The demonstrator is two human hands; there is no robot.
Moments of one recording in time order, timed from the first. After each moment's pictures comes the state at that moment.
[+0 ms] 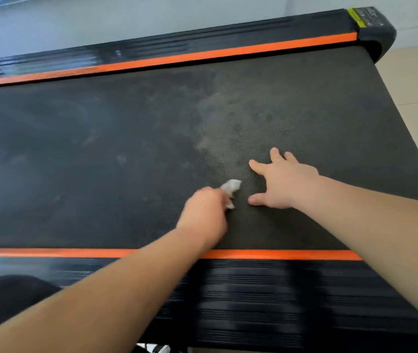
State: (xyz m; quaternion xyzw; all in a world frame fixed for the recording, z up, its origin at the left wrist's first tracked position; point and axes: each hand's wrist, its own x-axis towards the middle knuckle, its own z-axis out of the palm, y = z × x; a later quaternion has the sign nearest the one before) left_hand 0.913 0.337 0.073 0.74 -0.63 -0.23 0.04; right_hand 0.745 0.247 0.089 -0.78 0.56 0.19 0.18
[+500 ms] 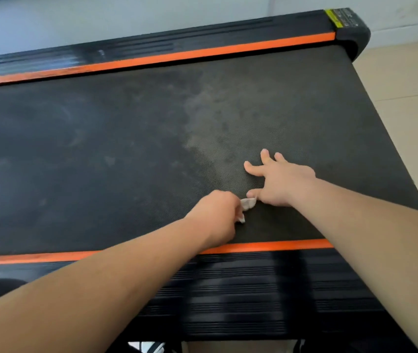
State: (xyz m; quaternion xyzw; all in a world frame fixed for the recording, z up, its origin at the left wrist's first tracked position) left_hand 0.891 0.342 0.083 0.64 -0.71 -0.29 -0.03; right_hand 0.731 0.261 0.095 -0.77 0.56 0.22 0.20
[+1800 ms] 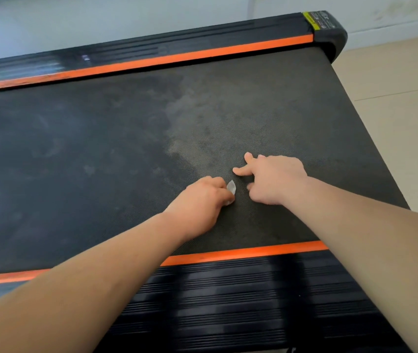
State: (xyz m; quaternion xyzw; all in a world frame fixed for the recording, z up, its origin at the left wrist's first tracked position) left_hand 0.904 0.310 0.056 0.48 -0.86 -0.15 0.06; right_hand 0.717 0.257 0.101 -0.78 0.57 0.18 0.16
